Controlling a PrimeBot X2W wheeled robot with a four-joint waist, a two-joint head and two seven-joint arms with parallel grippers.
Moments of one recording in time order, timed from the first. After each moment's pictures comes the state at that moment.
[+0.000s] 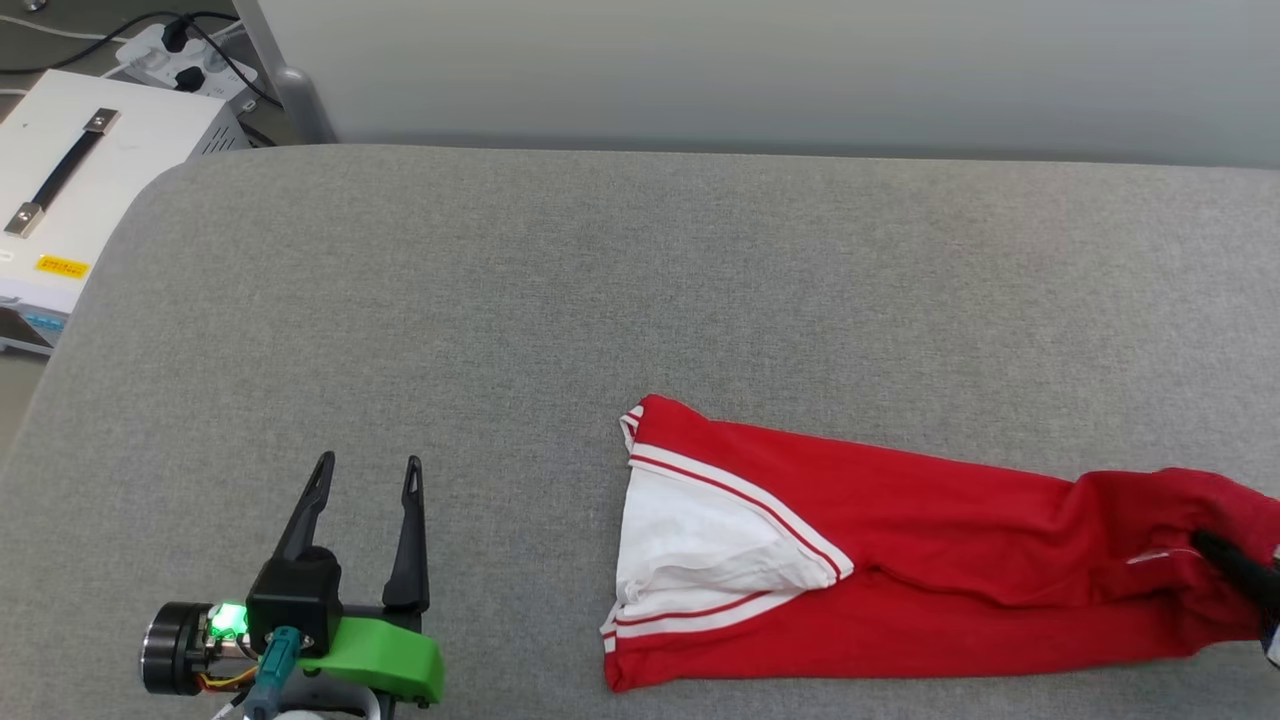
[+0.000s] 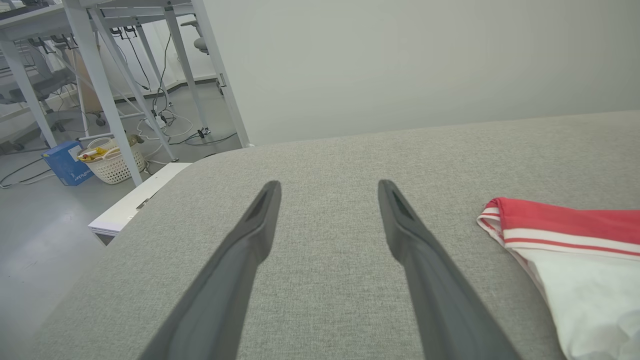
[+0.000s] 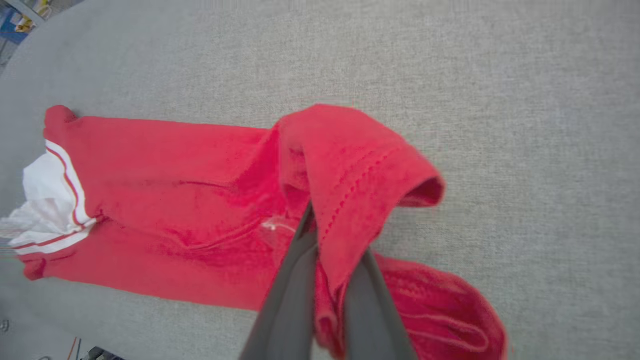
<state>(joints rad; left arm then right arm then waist) 0.02 0.14 -0.06 0.06 -0.03 0.01 -0.26 -0.06 -0.79 0.26 0.20 1.13 0.13 0.34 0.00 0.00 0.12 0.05</state>
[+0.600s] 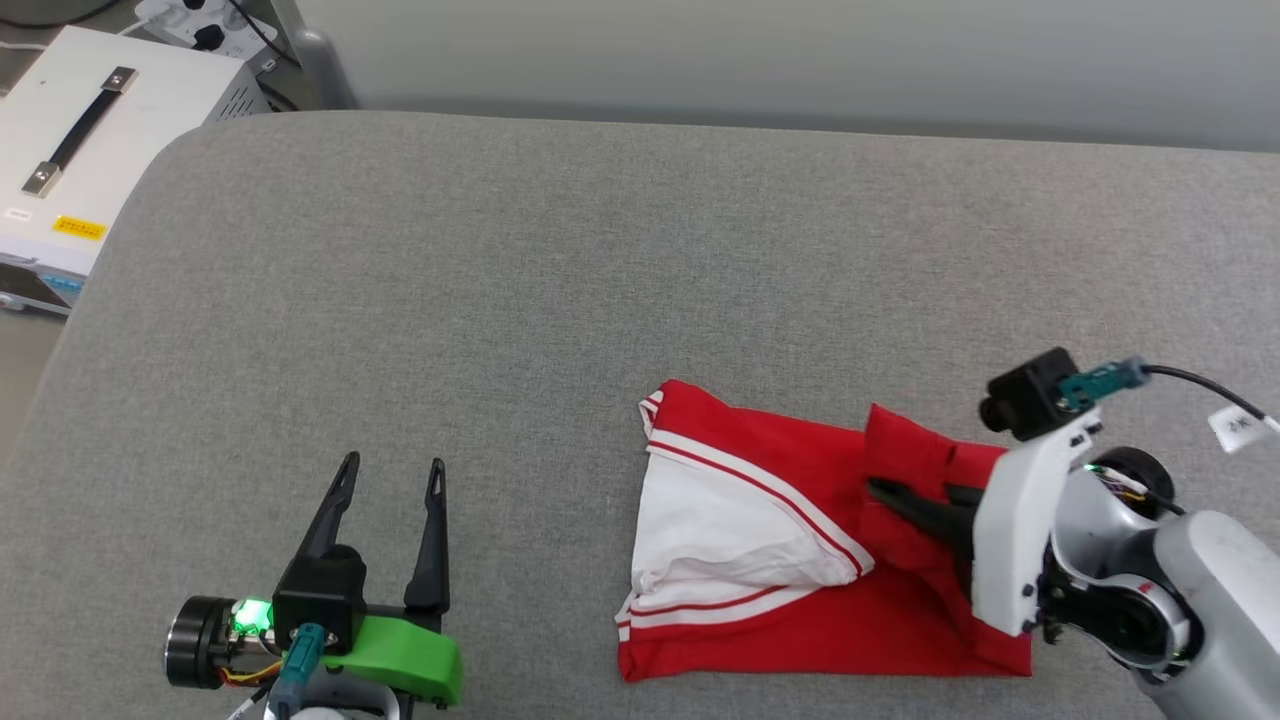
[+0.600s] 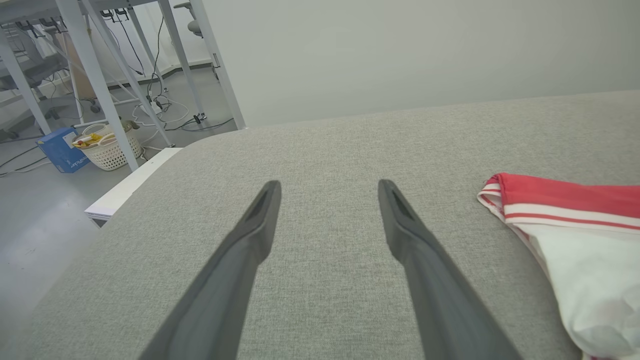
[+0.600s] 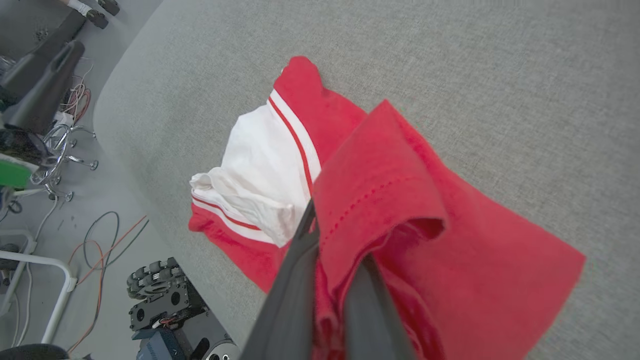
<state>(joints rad) 0.01 0.12 -0.08 0.08 -0.02 0.00 -0.26 -0.33 -0.53 0.53 -0.03 0.92 0.13 0.58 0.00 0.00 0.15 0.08</state>
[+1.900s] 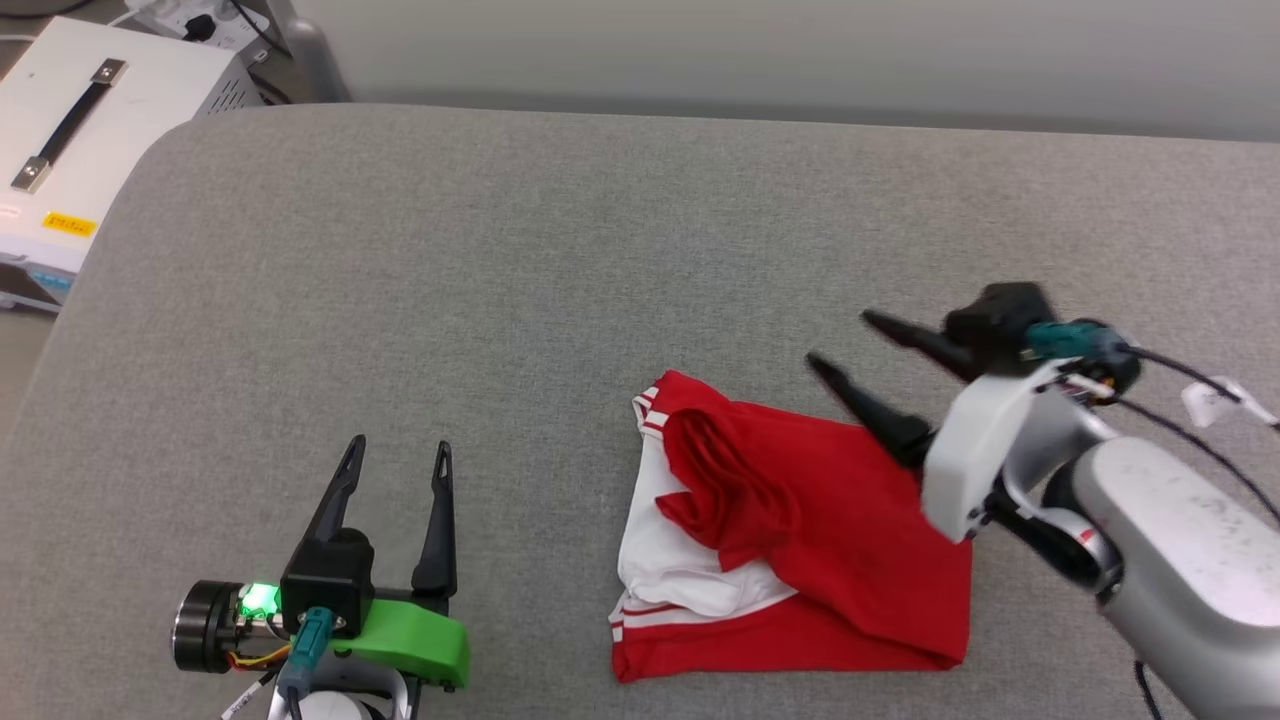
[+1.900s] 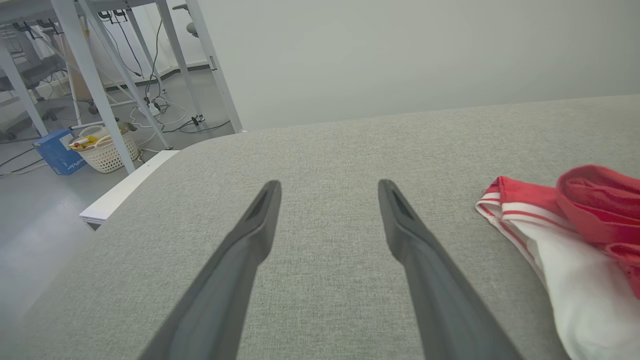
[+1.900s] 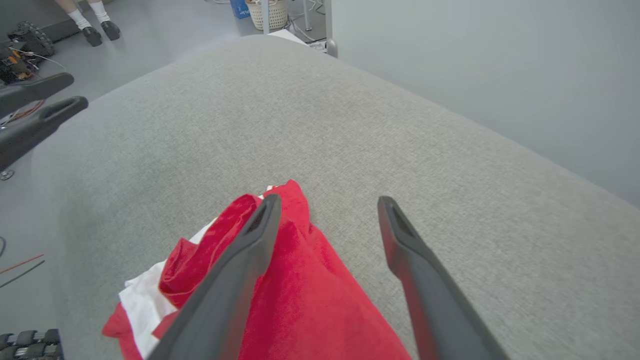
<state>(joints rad) -0.02 0.12 -0.09 0.10 -0.02 0.01 -0.26 -0.58 -0.47 0.75 0.19 0.68 0.13 0.12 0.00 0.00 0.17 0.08</state>
